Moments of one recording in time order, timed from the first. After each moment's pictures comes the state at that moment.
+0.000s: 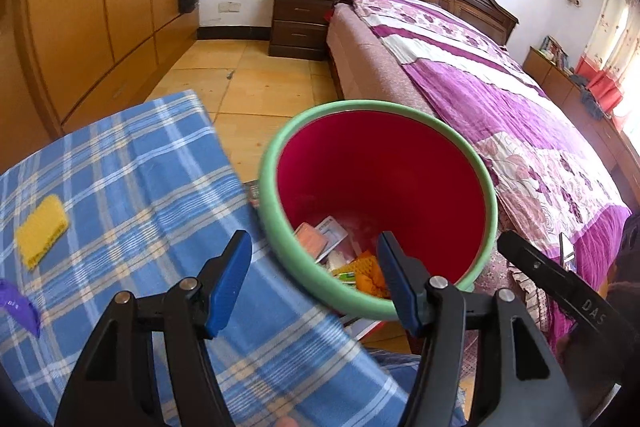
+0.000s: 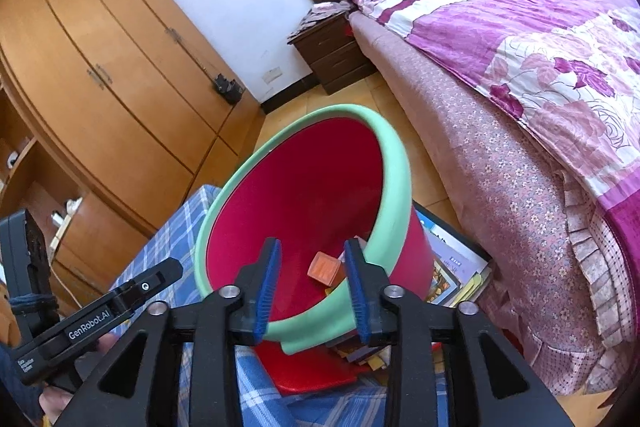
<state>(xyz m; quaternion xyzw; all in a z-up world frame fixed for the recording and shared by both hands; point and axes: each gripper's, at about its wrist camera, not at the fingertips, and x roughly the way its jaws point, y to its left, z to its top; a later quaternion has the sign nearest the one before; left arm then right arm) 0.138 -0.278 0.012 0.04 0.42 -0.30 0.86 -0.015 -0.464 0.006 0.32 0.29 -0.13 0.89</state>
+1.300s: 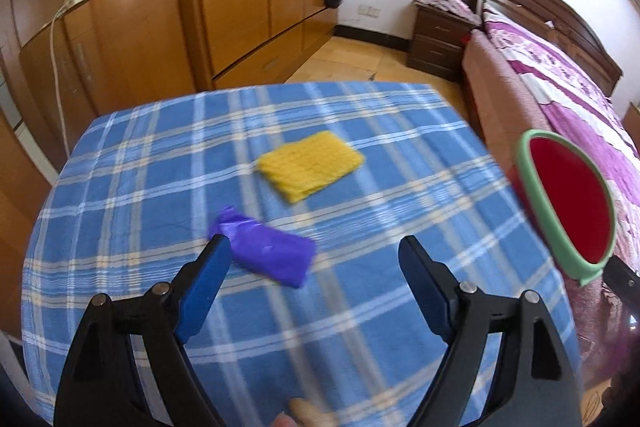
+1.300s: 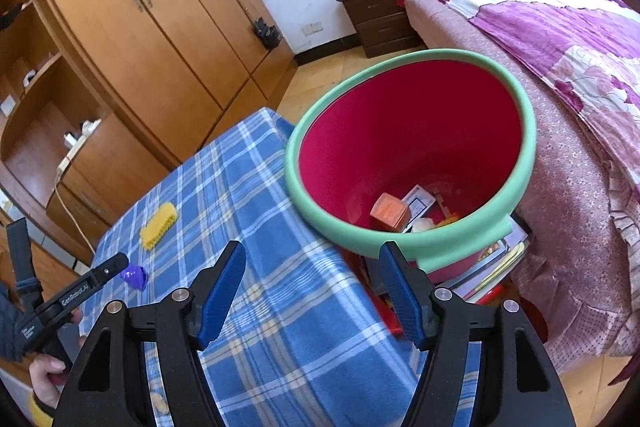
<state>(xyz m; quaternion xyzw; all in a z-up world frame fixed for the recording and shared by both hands) 0.167 -0.052 -0.005 0.01 0.42 -0.09 0.90 0.017 -0.347 0.012 0.25 0.36 -0.07 0.89</state>
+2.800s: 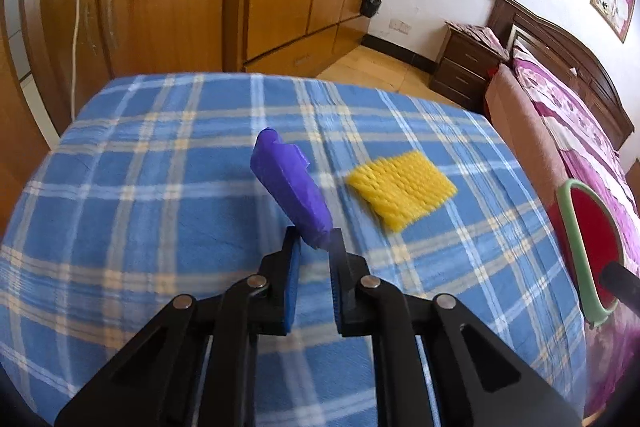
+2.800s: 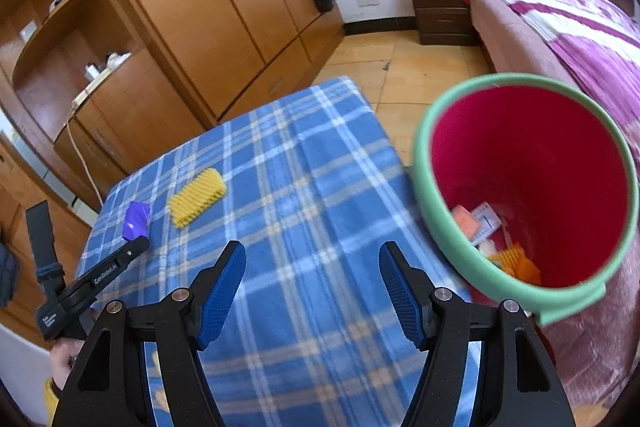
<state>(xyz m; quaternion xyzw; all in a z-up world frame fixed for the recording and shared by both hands) 0.208 0.016 -0.031 -0.06 0.41 -0.06 0.91 0.108 -0.266 0.021 0.17 0.42 0.01 0.89</state>
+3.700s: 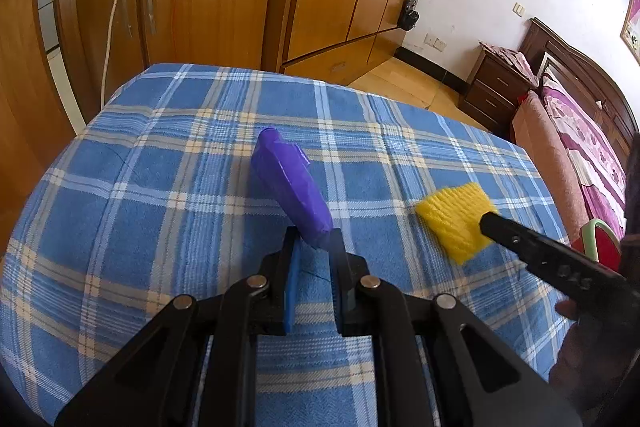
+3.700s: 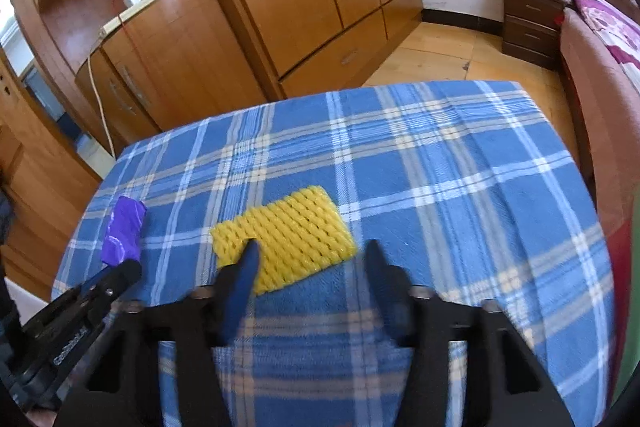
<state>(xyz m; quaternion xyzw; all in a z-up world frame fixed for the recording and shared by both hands) 0.222 0.052 -0.042 -0.10 0.41 -0.02 0.90 0.247 -0.150 -0.036 0.09 0.45 0.11 0.88</state>
